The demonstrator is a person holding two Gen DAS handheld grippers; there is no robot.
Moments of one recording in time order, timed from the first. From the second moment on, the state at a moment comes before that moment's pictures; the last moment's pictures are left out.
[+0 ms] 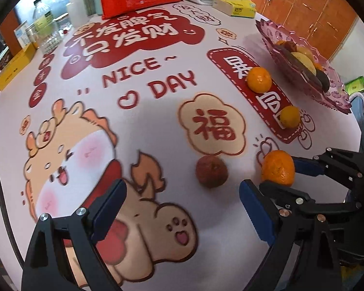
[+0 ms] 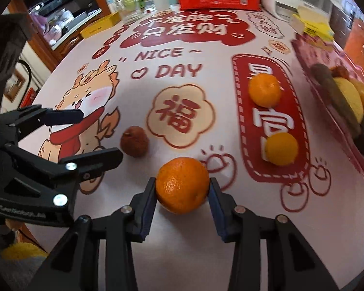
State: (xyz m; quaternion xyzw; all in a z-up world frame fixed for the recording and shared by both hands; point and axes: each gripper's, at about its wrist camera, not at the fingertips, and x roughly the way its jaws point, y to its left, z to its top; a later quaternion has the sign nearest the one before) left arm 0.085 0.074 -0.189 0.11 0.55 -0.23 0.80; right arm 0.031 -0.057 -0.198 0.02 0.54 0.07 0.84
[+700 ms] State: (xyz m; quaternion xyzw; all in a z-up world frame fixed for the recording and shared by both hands) left arm 0.078 0.030 -0.204 0.14 0.57 -0.20 0.79; right arm 0.000 -0.111 -0.181 0.05 0.52 0.03 0.85
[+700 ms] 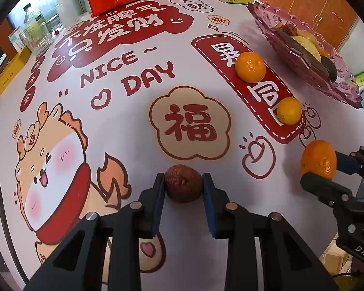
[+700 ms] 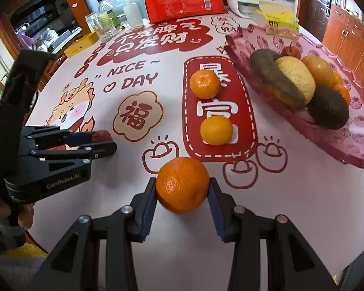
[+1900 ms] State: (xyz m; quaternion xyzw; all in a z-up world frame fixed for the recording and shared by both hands) left arm 0.081 -0.184 -0.007 0.10 0.40 -0.24 0.88; right arm 0.031 -0.284 0.004 -0.07 0.37 0.03 0.93
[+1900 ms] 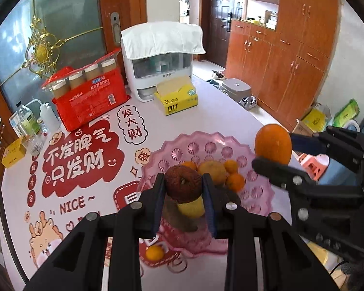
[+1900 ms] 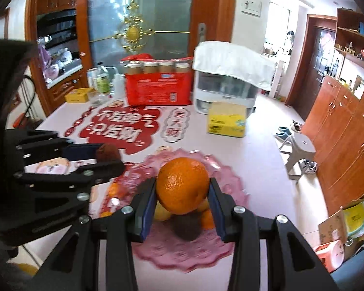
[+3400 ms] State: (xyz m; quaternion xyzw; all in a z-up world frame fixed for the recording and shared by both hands) left arm 0.127 -0.207 -0.098 0.07 0.49 -0.18 0.85; right arm 0.084 -0.341 -0.102 -0.04 0.47 0.04 0.88
